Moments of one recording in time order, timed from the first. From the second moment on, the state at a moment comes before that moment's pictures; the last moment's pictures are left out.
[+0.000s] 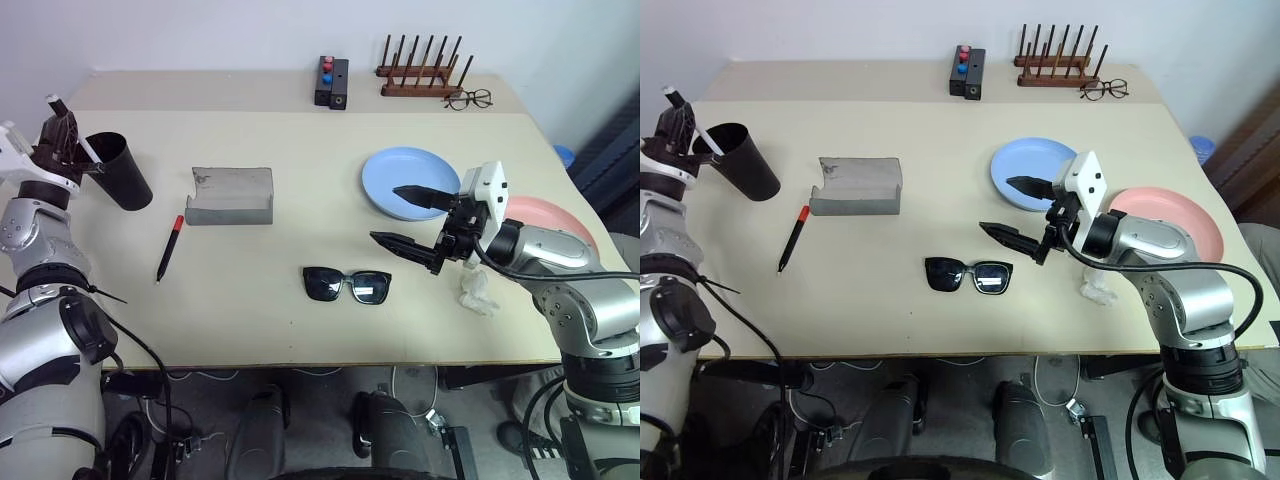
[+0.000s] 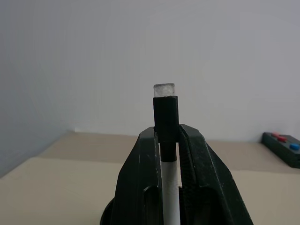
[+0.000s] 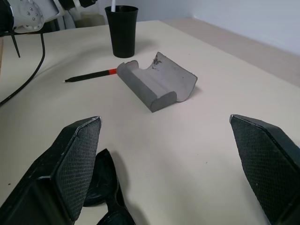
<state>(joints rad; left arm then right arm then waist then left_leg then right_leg) -0.98 0.73 0.54 1.31 -0.33 -0.48 -0.69 -0.39 -0.65 -0.09 -0.35 0.58 0.58 0.84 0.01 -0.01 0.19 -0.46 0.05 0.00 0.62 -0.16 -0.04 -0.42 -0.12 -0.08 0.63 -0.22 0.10</state>
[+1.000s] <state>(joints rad) -0.86 0.66 0.43 0.56 -0.47 0.27 -0.74 -0.41 -0.63 -0.07 -0.30 0.57 0.54 0.85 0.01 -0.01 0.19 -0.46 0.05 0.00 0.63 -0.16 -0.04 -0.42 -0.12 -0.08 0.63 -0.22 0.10</state>
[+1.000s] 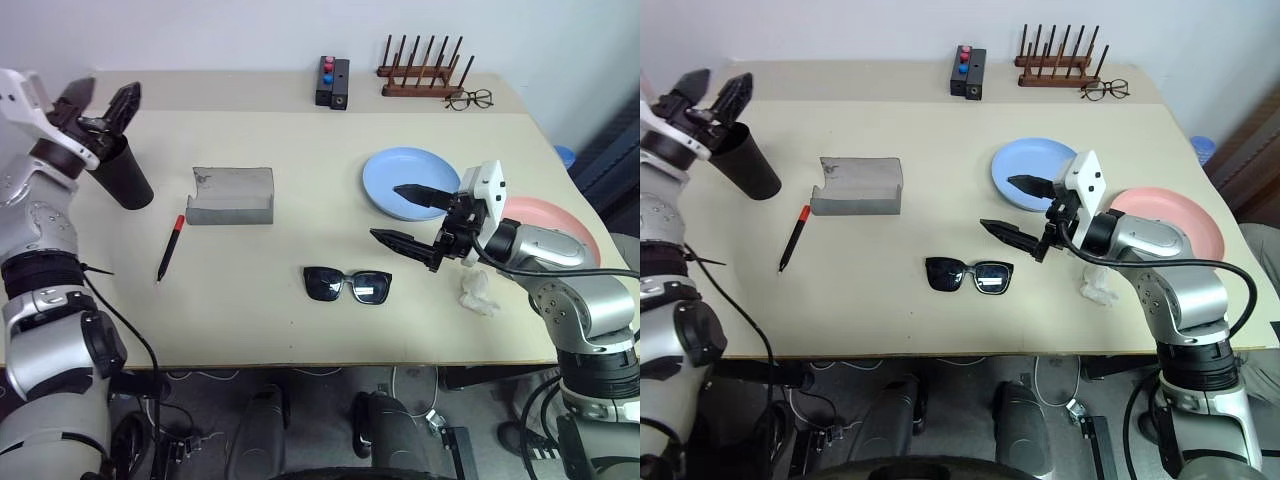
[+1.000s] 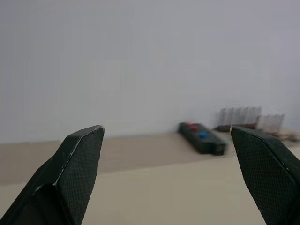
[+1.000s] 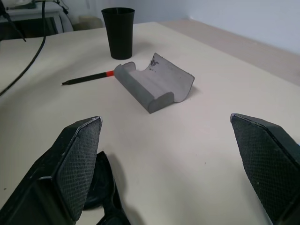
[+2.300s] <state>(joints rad) -0.78 0.68 0.33 0.09 -0.62 1.15 -0.33 -0.40 -0.61 -0.07 -0.29 0.57 0.53 0.82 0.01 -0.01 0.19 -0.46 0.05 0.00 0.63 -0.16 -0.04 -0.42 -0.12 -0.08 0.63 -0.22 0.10</state>
